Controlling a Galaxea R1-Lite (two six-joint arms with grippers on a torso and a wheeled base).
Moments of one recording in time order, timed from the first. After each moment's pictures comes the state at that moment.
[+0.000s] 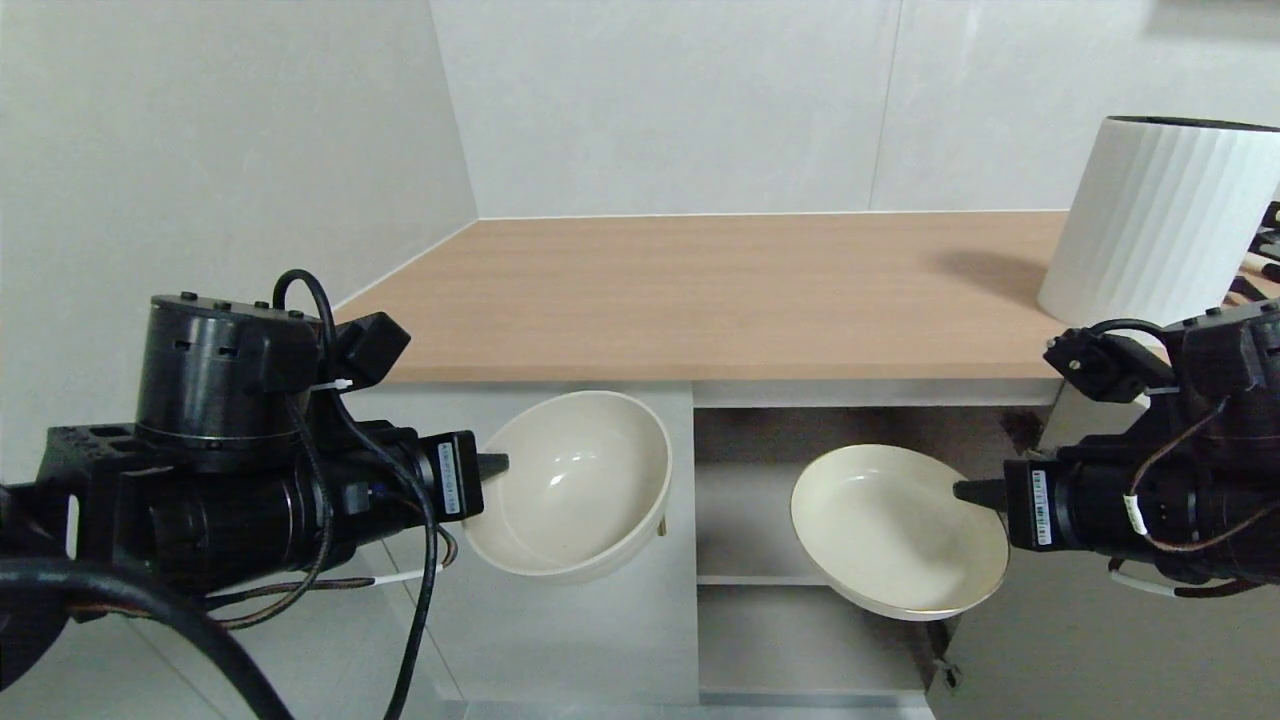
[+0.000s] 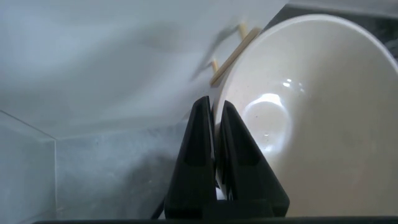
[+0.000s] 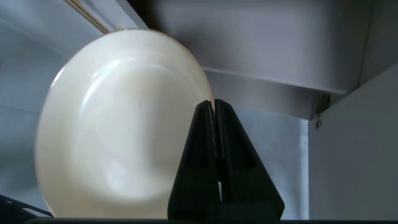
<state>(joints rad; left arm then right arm) -0.45 1.49 -0.79 -0.19 0.02 -0.42 0.49 1.43 -0.80 -0.06 -0.05 0.32</state>
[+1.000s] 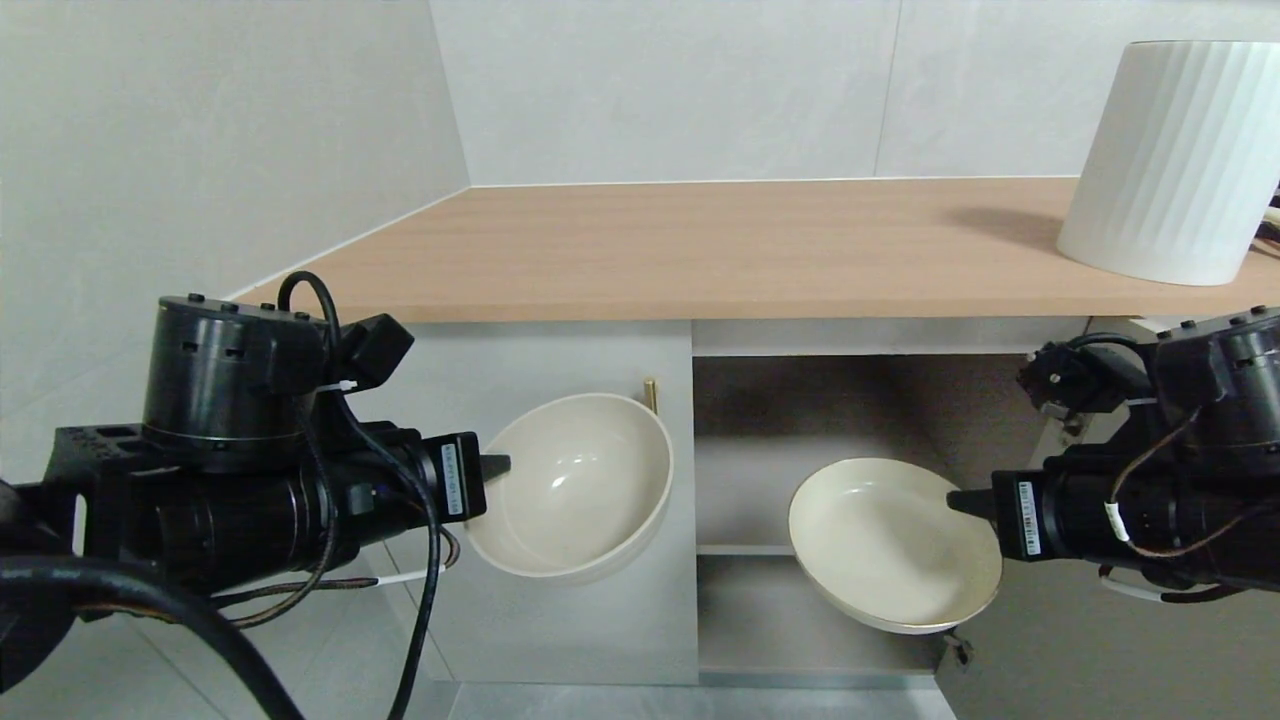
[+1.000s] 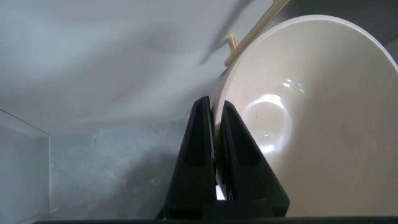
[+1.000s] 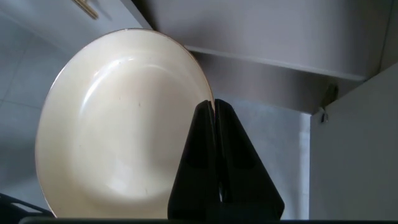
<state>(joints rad) -0.46 1.50 -0.79 -0.19 0.02 -0.42 0.49 1.46 -0.79 -0.07 -0.04 0.29</state>
